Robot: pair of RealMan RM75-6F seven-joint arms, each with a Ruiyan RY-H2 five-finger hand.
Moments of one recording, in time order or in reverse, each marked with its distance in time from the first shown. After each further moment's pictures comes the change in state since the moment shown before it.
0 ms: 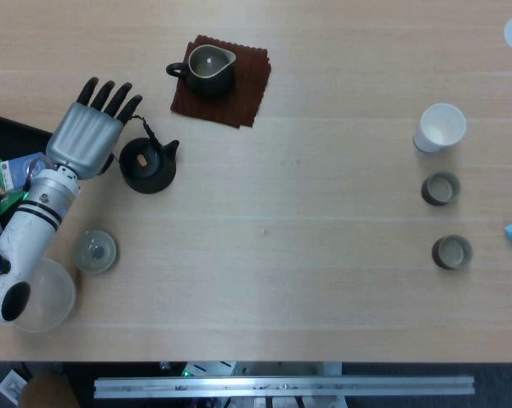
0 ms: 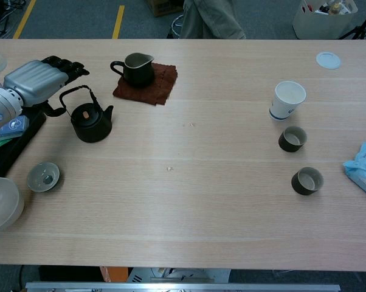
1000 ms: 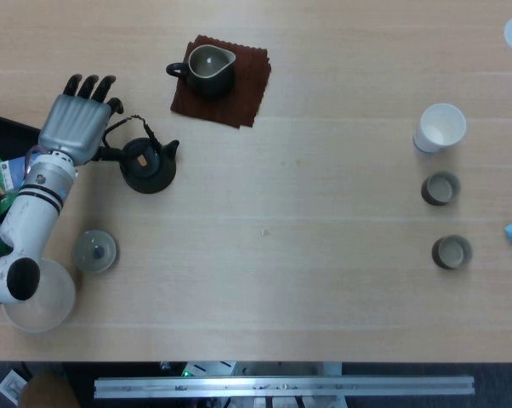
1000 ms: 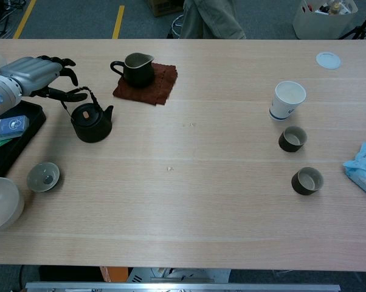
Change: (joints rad) left arm -0.078 0.048 -0.053 -0.115 -0.387 -0.106 0.071; right arm -0.003 -0.012 -0.003 0.037 -0.001 -0.011 0.045
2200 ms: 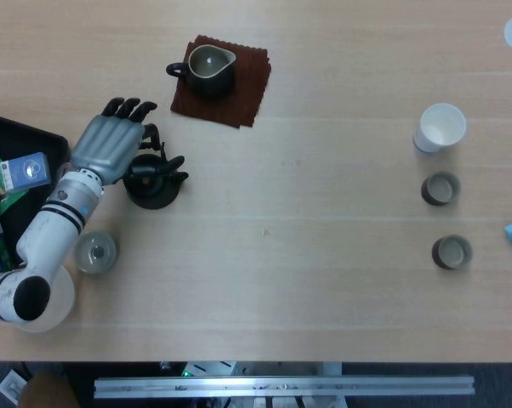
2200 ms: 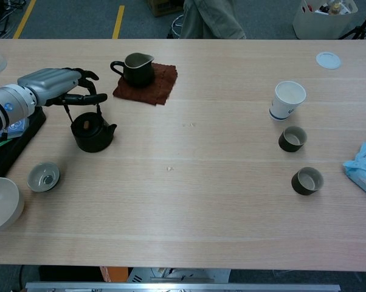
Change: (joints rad) left arm -0.023 0.061 0.054 -0.206 0.042 0.043 -0.128; right arm -0.004 -0.005 0.001 0.011 -0.004 0.003 0.017
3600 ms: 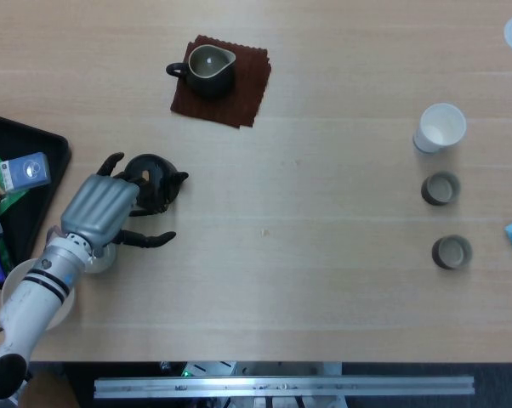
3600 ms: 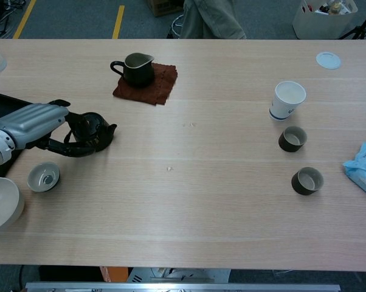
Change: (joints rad) left arm 0.178 0.046 0.134 -0.191 0.228 0.171 -0.028; right arm 0.006 -0.006 -0.007 0.009 -0.011 -0.010 0.006
